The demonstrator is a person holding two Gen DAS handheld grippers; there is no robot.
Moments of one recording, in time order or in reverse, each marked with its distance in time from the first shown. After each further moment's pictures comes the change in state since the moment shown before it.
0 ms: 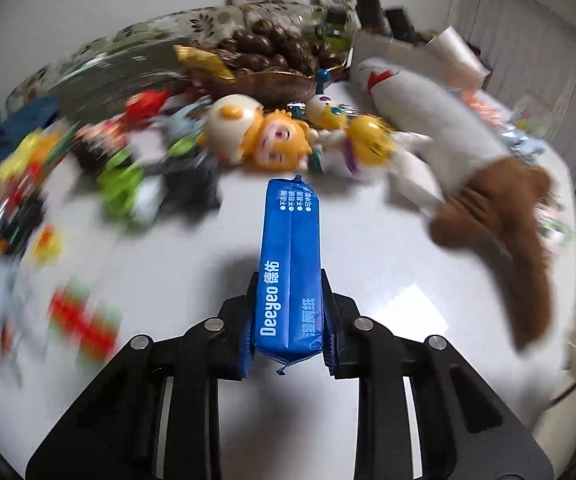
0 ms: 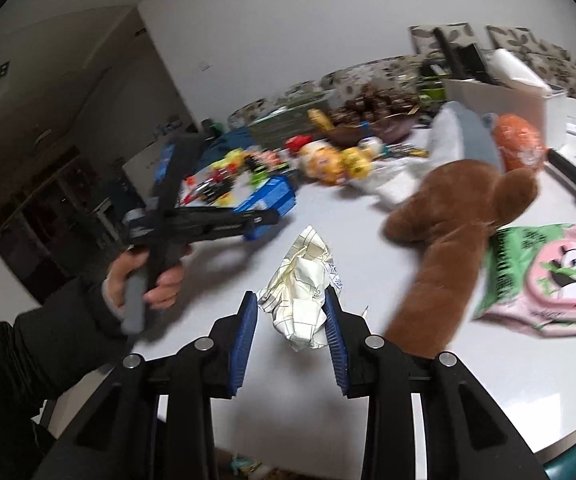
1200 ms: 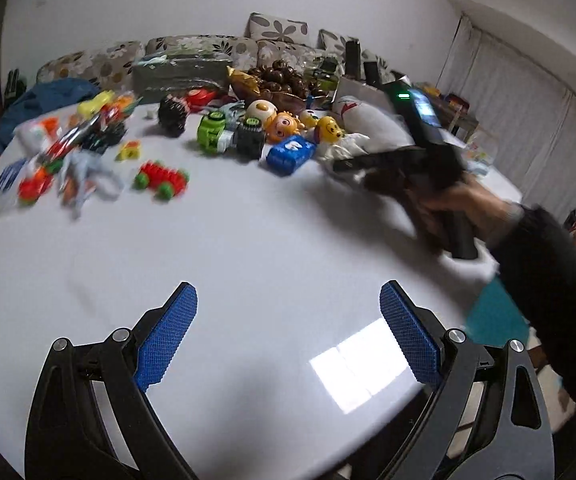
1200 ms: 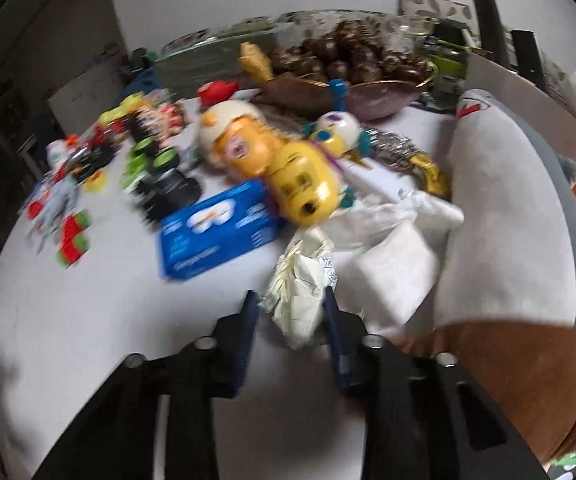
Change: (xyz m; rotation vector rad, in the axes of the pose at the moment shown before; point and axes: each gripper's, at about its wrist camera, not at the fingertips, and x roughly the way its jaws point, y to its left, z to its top) left arm -0.111 0.000 -0.104 -0.095 -0.143 -0.058; right arm 0.174 -0.046 0.100 -0.087 0.248 -0.295
